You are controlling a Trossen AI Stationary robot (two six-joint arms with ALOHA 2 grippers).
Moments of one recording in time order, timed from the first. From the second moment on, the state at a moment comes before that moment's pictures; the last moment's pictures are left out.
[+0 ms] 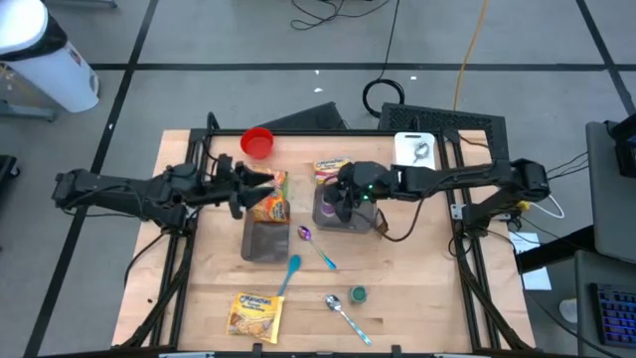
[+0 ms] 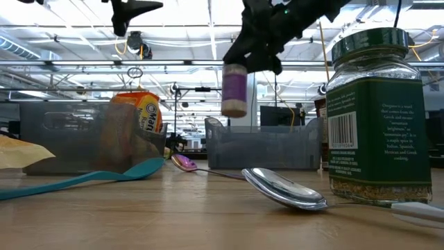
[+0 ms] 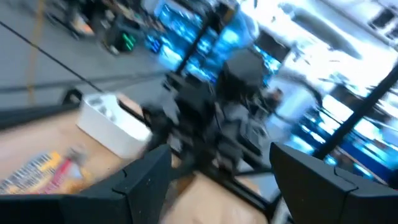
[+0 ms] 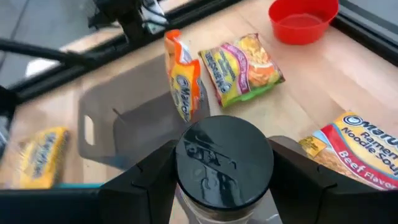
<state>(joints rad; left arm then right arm) -0.03 0.81 0.61 0.27 -0.20 -0.56 -0.08 1.50 1.08 -0.12 0.08 0.38</state>
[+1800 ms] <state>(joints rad) 0.00 0.83 0.61 0.28 -0.34 -0.53 -0.11 1.72 0.97 0.23 0.20 0.28</state>
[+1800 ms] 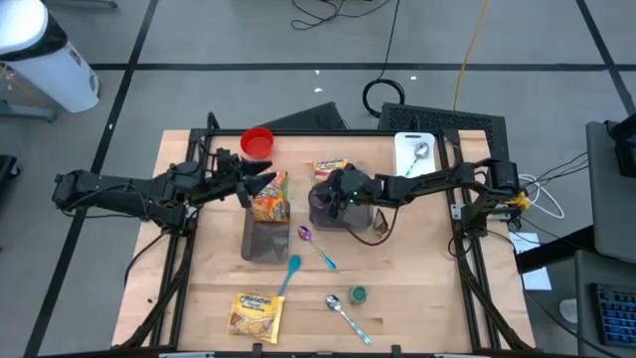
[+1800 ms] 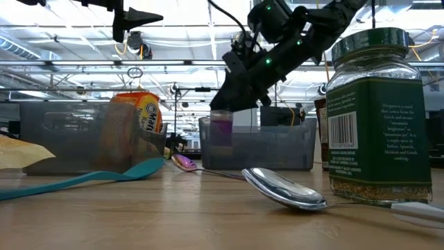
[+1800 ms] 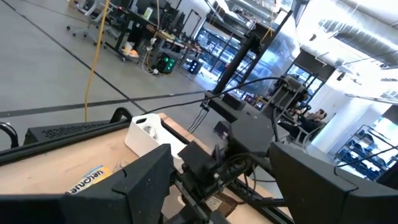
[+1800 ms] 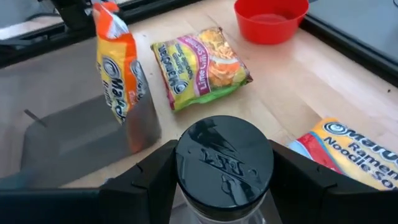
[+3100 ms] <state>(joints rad) 0.00 0.83 0.61 0.26 -0.34 -0.53 -0.12 1.75 0.97 0.24 0.21 0.24</state>
